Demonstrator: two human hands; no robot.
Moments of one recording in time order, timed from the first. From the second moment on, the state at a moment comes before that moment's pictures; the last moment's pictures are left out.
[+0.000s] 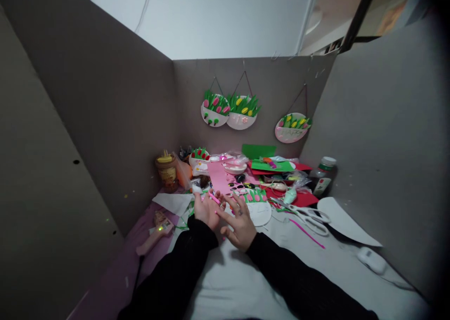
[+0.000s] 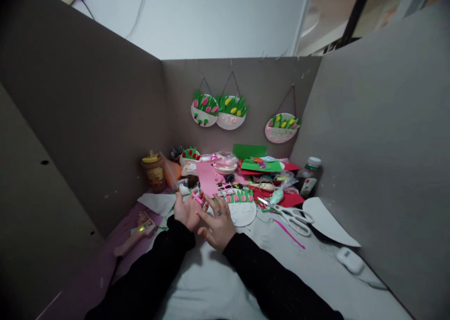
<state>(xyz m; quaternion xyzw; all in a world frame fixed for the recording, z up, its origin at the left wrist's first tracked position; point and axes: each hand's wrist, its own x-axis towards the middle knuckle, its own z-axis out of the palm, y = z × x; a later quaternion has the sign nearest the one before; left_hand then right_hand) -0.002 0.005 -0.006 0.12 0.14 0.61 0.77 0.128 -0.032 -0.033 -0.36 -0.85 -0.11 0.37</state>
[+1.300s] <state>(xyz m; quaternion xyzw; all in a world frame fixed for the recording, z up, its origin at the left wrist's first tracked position) 0.014 0.000 -0.005 0.16 0.22 0.55 0.79 0.127 -0.020 -0.041 -0.37 -0.79 0.12 0.48</state>
